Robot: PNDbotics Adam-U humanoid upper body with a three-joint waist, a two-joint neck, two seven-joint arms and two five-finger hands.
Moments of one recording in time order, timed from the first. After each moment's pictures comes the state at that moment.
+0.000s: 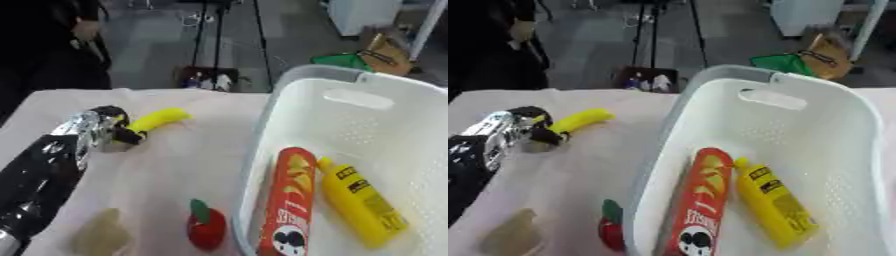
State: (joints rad) left arm -1.15 0.53 -0.19 -0.62 -1.07 0.23 -0.46; right arm -0.23 -0.26 -0.33 -1.98 0.66 -0.21 -0.90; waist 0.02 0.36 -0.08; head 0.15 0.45
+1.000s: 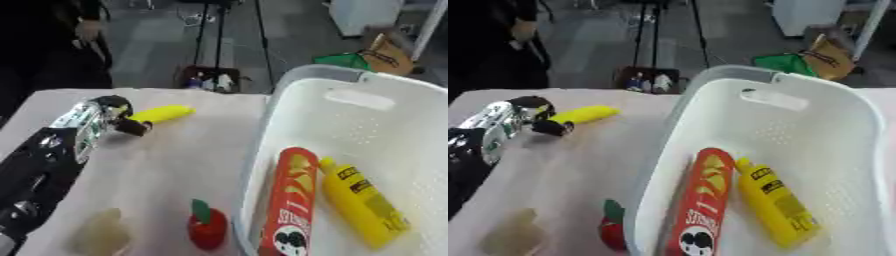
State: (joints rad) left arm -1.14 0.56 -0.23 -0.75 -1.03 0.27 -0.48; right arm -0.23 -0.26 -0.33 -1.98 0.65 -0.21 -0.90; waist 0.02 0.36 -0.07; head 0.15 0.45
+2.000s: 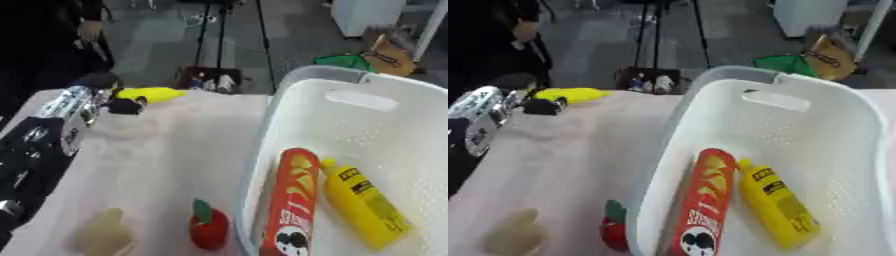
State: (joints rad) left arm -1.11 0.61 -0.23 -0.92 -1.00 0.38 -0.39; right arm -0.23 -0.26 -0.34 -1.98 0.65 -0.21 -0.90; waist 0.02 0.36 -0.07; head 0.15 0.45
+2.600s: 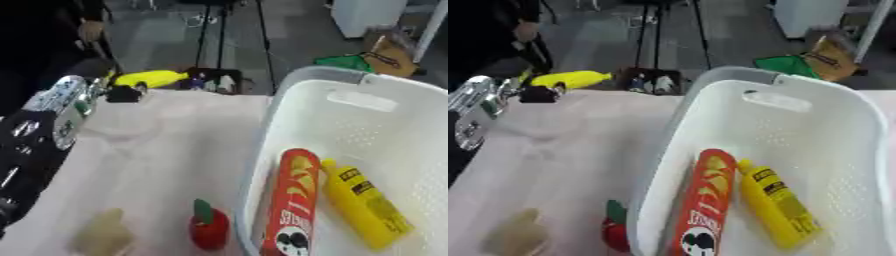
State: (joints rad) left arm -1.10 0.65 -0.24 -1.04 -0.97 0.40 -0.39; right arm -0.23 -0.27 -0.34 -1.98 0.65 -0.21 -0.90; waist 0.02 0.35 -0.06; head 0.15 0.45
